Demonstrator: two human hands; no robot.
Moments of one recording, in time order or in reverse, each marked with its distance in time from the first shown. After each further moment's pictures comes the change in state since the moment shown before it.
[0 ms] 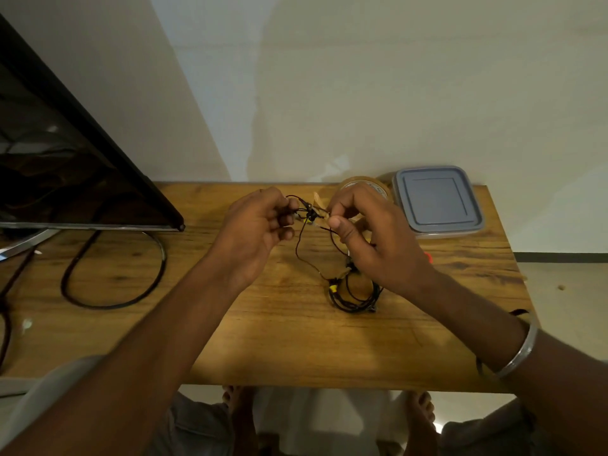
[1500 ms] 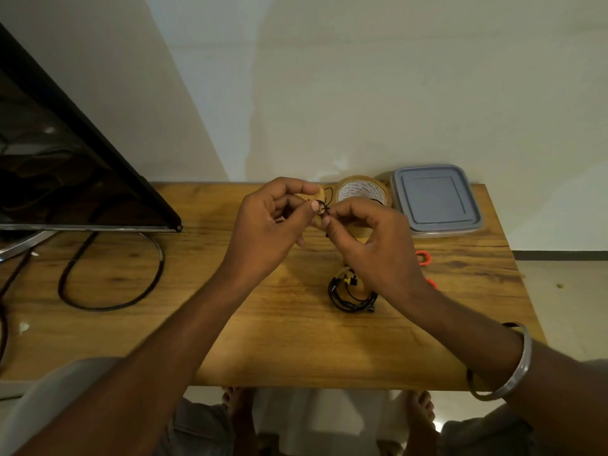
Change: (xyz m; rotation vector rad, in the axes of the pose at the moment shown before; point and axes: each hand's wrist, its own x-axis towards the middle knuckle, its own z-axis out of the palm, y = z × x) left_hand -0.003 -0.014 0.004 0.458 -0.088 0.499; right_hand -0.006 -0.008 0.015 0.060 0.191 0.289
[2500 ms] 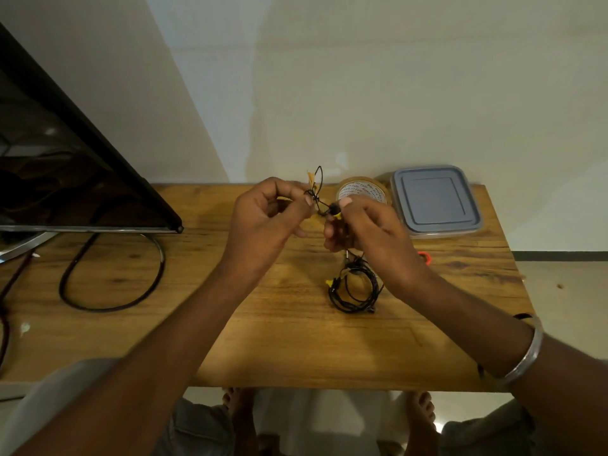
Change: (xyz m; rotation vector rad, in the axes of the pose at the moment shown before) left_hand 0.003 -0.001 -0.002 -0.181 0.065 -0.073; right_hand 0.007 -0.013 -0.006 0.437 -0.188 0.335
